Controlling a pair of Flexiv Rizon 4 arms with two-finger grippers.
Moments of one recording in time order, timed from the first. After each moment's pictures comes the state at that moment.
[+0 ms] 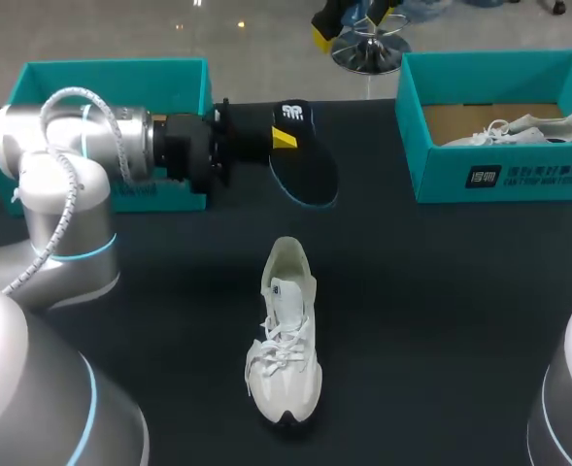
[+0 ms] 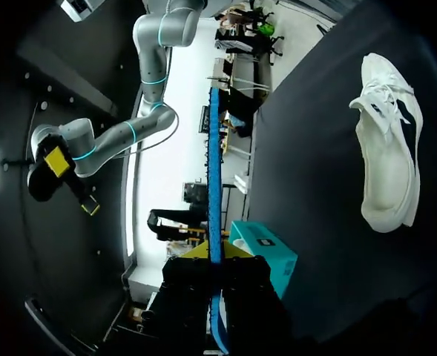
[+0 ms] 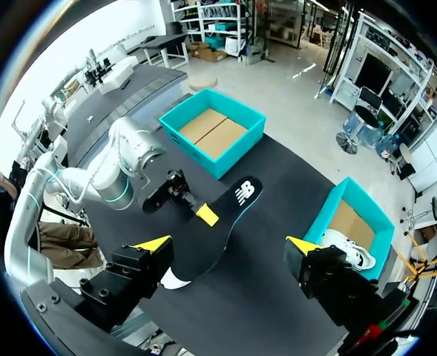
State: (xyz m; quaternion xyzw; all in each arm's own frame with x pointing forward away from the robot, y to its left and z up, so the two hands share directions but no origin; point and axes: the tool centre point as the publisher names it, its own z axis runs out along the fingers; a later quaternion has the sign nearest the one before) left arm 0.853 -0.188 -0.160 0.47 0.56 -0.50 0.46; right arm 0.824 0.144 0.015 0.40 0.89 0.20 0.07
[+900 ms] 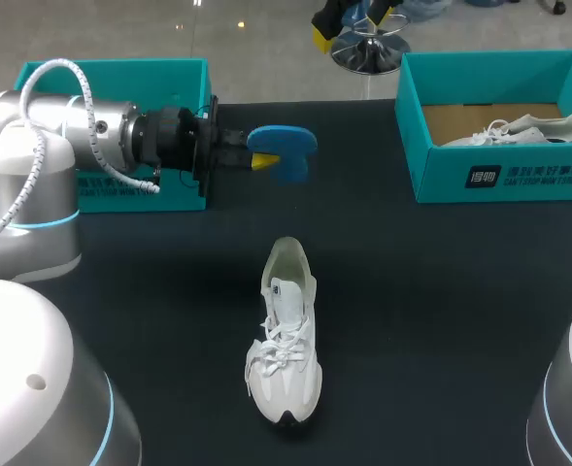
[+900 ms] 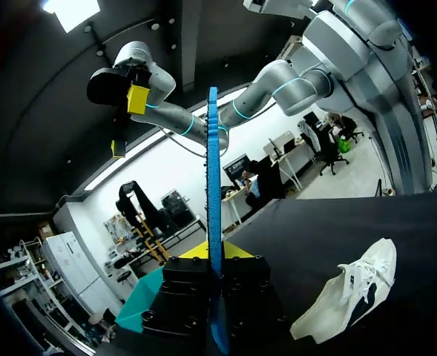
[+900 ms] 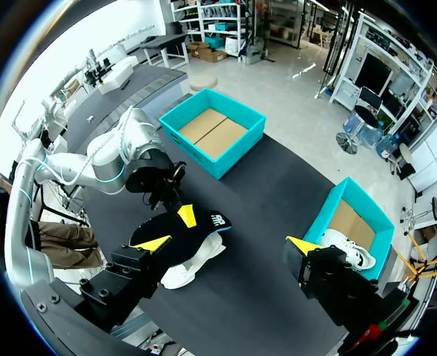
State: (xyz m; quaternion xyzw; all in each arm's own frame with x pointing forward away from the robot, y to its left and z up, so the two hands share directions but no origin) left arm 0.810 -0.168 -0.149 0.26 0.66 -0.69 0.14; right arm 0.824 0.143 0.016 0.40 0.89 0.20 0.07
